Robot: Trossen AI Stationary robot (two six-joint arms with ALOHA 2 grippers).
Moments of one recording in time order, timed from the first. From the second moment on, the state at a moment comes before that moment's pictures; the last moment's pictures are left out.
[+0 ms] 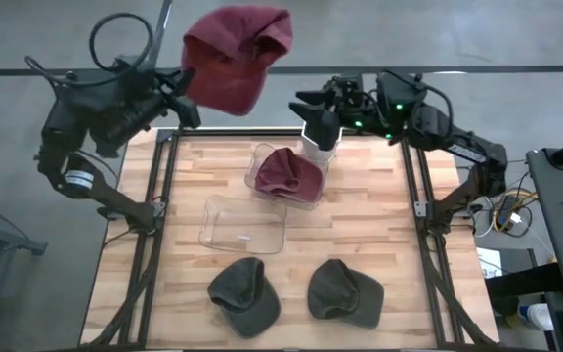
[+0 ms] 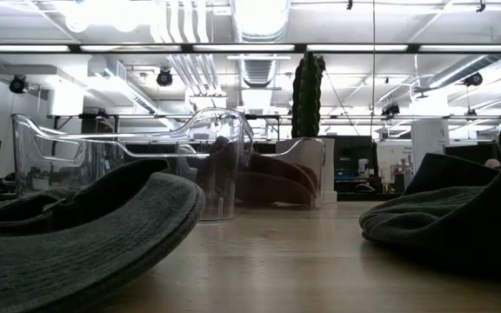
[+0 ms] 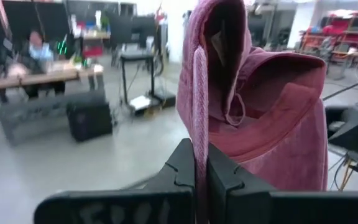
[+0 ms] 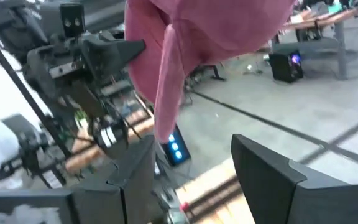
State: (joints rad) left arm -0.04 1.37 2.28 -0.97 -0.99 -0.15; right arm -0.15 1.54 1.94 -0.40 0.16 0.40
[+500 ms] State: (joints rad) left arm -0.04 1.43 2.28 -0.83 -0.92 0.00; right arm -0.14 1.65 1.94 -0.15 0.21 0.33
